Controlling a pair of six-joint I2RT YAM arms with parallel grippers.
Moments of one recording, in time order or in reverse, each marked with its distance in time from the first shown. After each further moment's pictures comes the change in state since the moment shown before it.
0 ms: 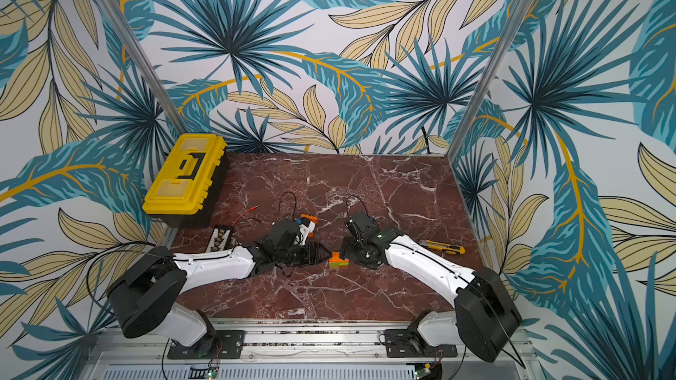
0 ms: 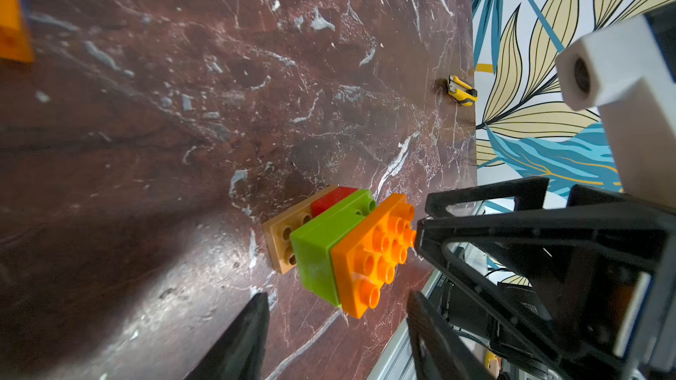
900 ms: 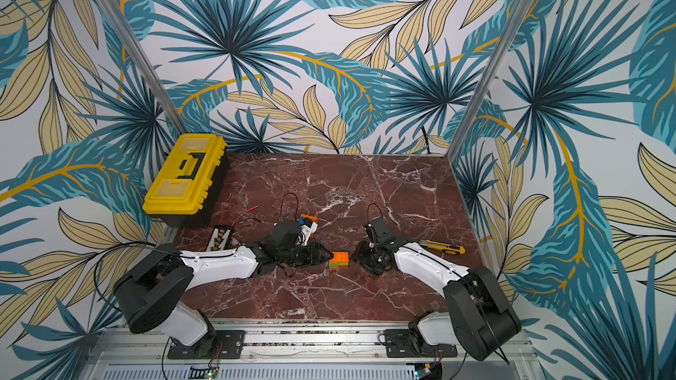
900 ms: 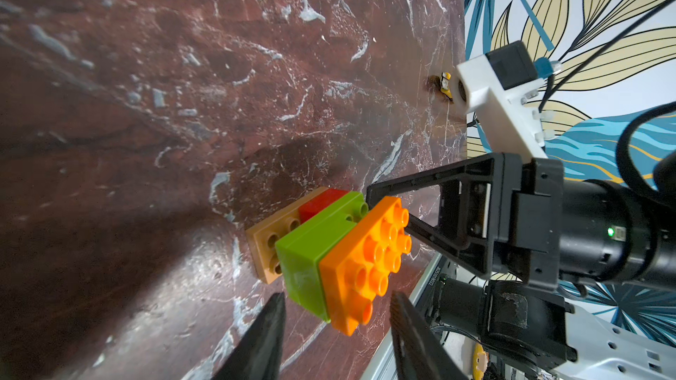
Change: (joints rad) left arm -0.004 0.028 0.000 0.048 0.021 -0.027; right arm -0.193 0.013 -0.229 0.269 -0.229 0.050
